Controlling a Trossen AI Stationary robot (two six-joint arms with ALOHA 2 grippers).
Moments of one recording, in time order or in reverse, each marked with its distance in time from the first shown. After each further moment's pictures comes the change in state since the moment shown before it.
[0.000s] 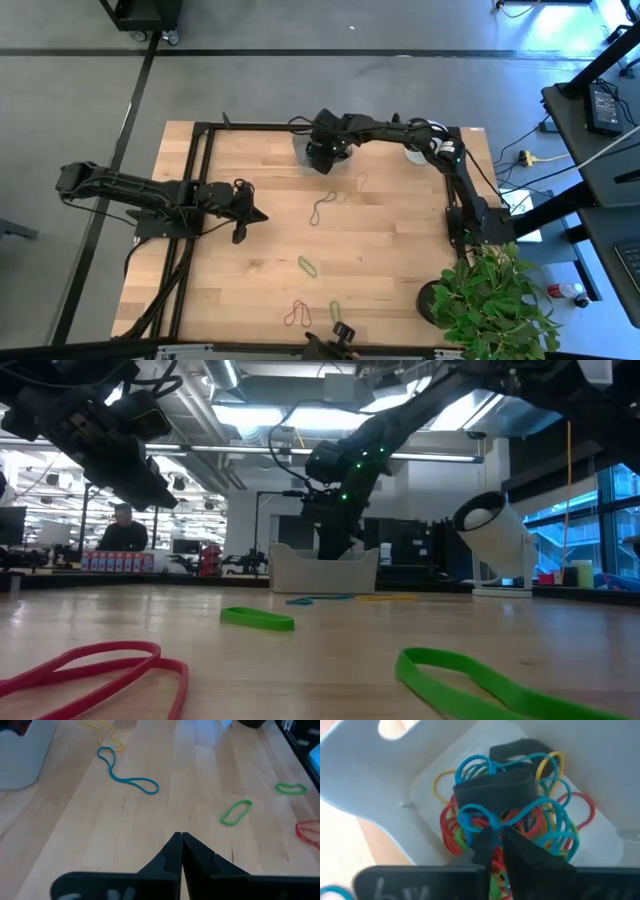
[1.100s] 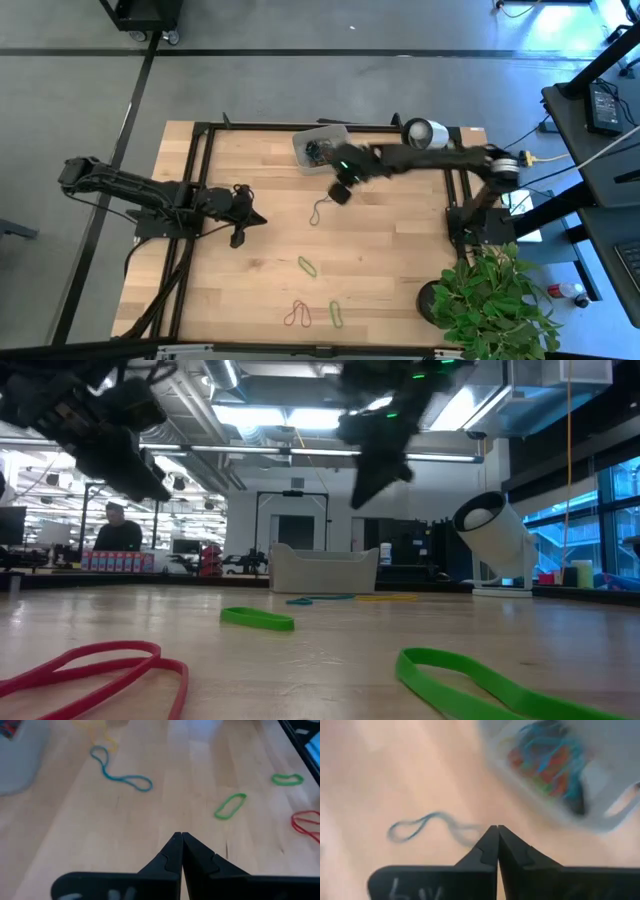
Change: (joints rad) left arm -0.085 0.000 0.028 -0.050 -0.063 -0.006; right arm 0.281 -0.437 -0.312 -0.063 0.212 0.269
